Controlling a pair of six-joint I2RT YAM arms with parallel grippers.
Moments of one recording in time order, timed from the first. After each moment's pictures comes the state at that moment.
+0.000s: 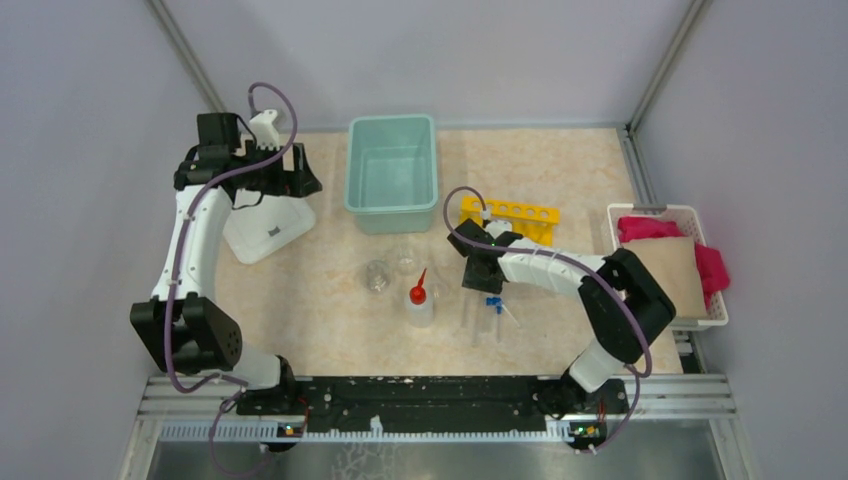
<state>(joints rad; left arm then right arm) 0.08 1.48 1.50 -0.78 0.50 0.12 0.75 1.58 0.94 -0.60 0.32 0.92</state>
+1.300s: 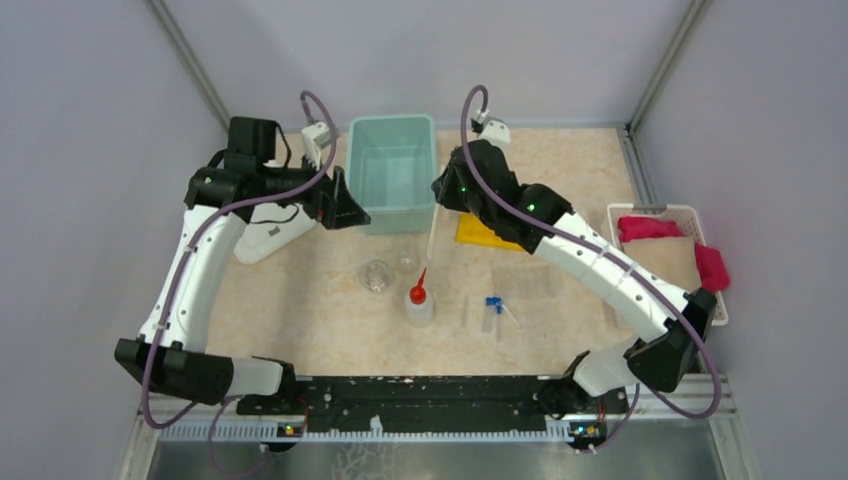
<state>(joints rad) -0.18 1.34 1.58 -0.99 0.81 0.15 0.82 1.40 1.49 -0.63 0.39 0.75</state>
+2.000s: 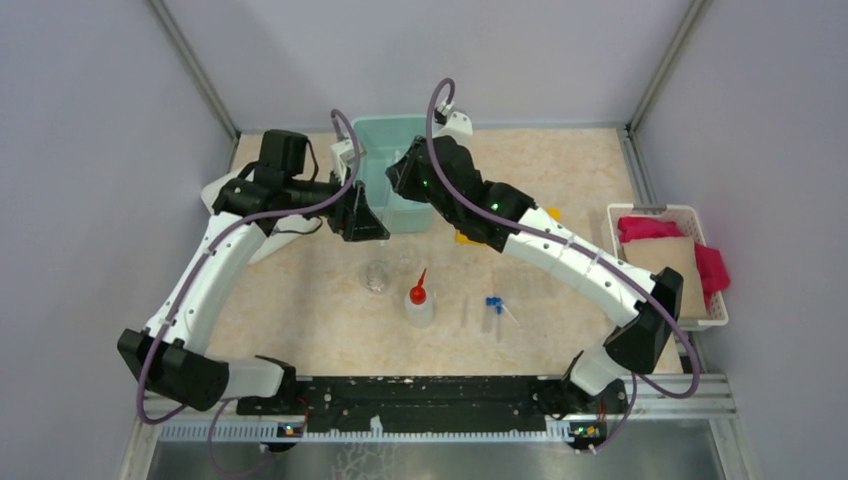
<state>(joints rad) -0.35 1.32 1.42 -0.84 0.86 0.07 0.94 1.54 1.62 -0.40 0.42 0.77</state>
